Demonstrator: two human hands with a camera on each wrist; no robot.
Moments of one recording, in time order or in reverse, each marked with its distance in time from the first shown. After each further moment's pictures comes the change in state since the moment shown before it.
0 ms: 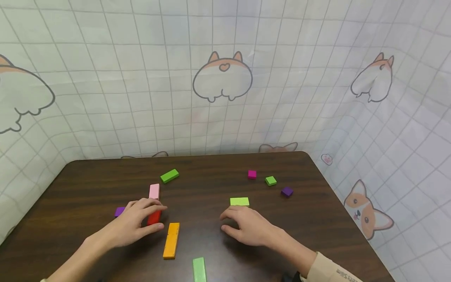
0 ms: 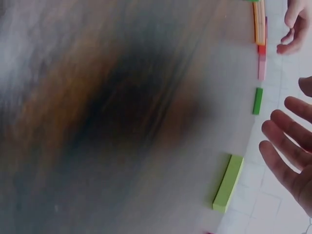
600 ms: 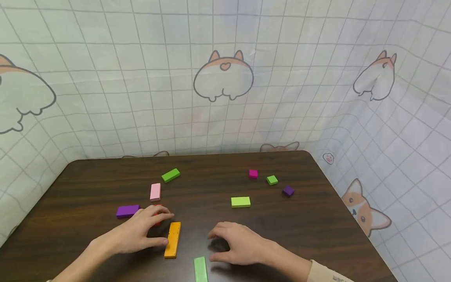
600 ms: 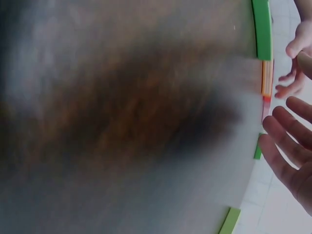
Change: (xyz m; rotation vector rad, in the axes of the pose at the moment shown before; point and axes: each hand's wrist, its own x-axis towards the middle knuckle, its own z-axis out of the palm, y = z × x) left_hand -0.002 0.012 0.004 -0.028 -0.159 0.052; right_hand -0.002 -0.028 0.025 0.102 -0.099 -0.111
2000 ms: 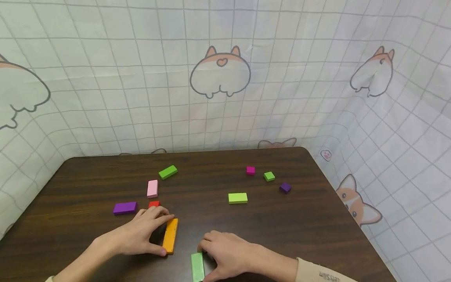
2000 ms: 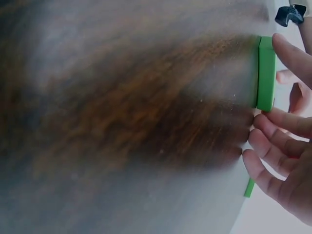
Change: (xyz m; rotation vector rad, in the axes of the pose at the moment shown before) left_hand 0.004 0.011 0.010 -0.004 -0.116 -0.012; right_hand 0.006 -0.018 0.017 -0.171 -0.196 -0.071
